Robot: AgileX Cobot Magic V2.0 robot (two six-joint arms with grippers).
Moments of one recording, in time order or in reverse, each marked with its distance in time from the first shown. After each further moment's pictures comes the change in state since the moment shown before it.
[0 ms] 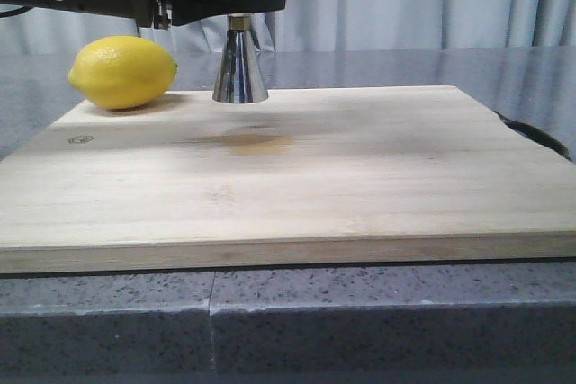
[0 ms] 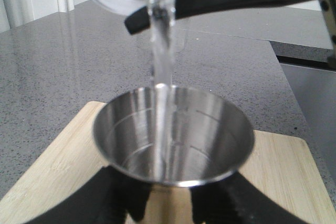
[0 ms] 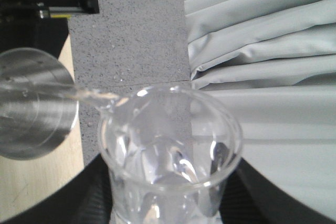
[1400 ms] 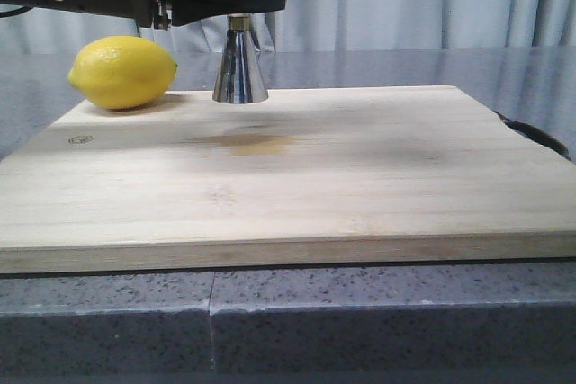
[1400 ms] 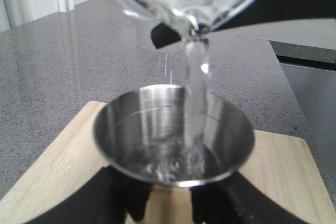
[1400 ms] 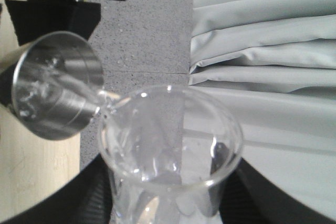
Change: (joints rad) left arm 0.000 0.000 0.000 0.001 0.000 0.000; right arm 0.055 0.000 0.000 -0.073 0.081 -0.060
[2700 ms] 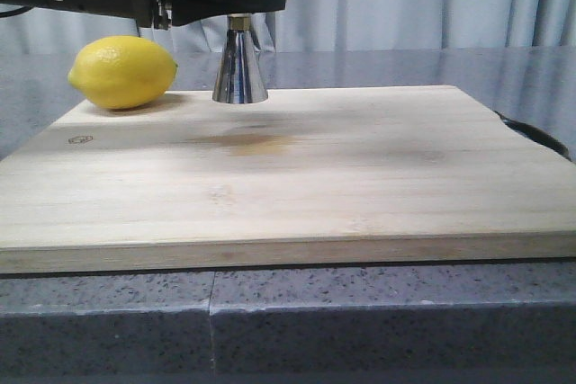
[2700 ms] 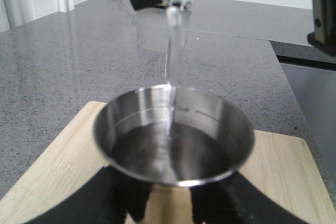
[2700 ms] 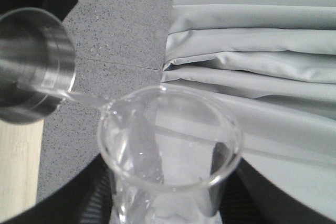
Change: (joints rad) left arm 0.000 0.000 0.000 0.000 0.000 0.000; right arm 0.004 0.000 0.000 -0.105 -0.018 -0.025
